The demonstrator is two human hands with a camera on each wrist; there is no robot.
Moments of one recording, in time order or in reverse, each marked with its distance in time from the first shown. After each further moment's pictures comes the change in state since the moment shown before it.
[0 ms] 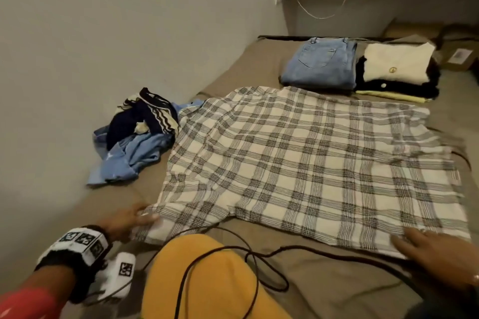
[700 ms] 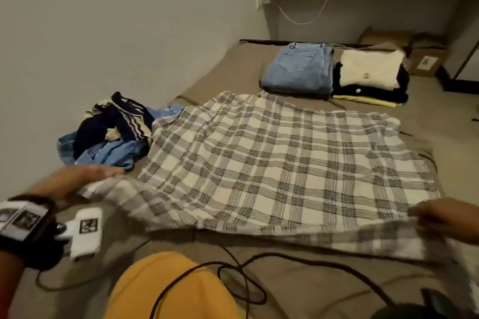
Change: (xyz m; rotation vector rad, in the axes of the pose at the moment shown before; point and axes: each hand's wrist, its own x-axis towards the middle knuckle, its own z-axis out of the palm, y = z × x) left_hand 0.009 0.078 -0.068 -0.287 0.029 0.040; right_hand 0.010 0.106 -0.021 0.289 0.124 0.041
